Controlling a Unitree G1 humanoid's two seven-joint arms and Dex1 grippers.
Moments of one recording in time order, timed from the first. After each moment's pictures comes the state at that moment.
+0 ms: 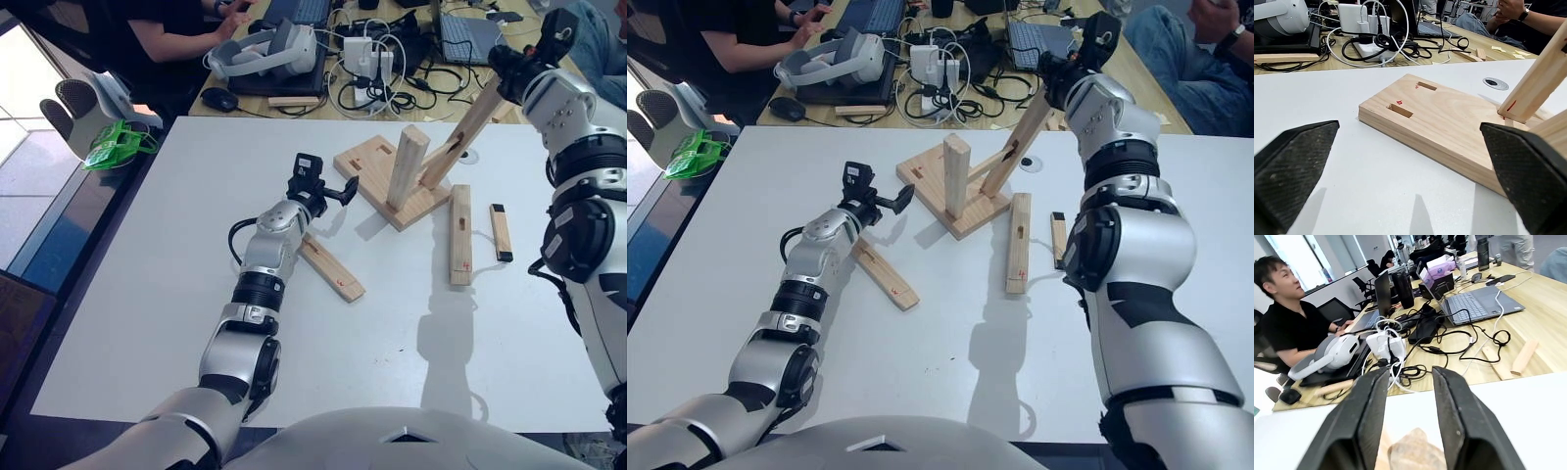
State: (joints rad) left arm -0.57 0.08 0.01 0.56 -0.14 0.20 -0.34; right arm -1.26 -0.37 -0.30 1.20 0.27 0.36 0.25
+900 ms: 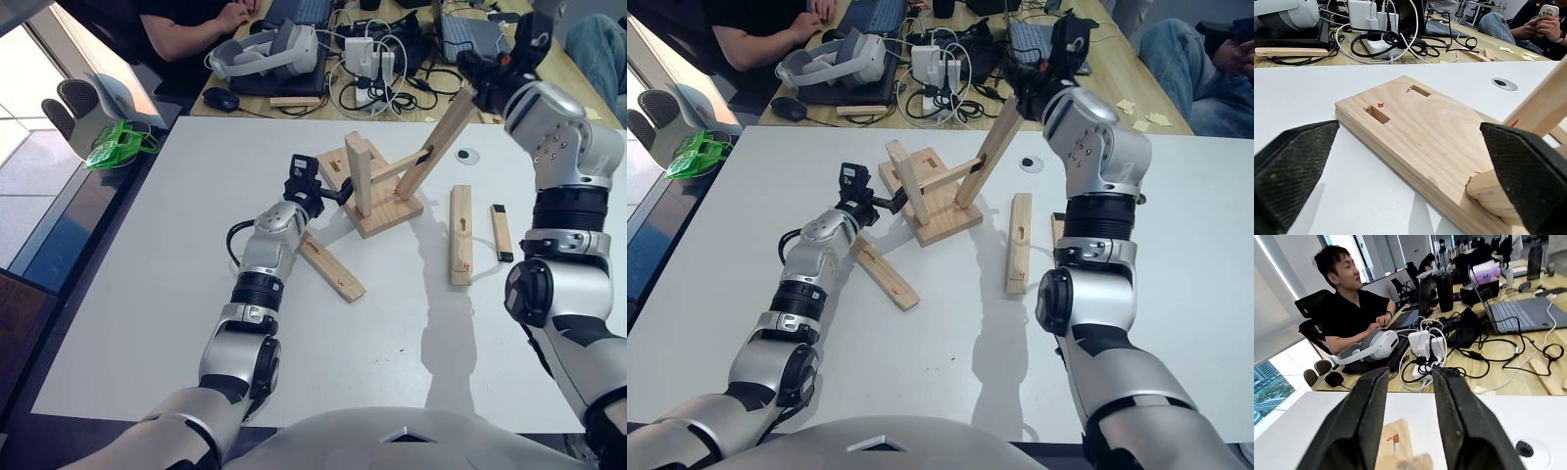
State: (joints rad) left arm -0.57 0.08 0.04 0.58 -0.14 0.20 -0.33; right arm -0.98 -0.29 -0.25 0.45 0.34 0.65 0.25
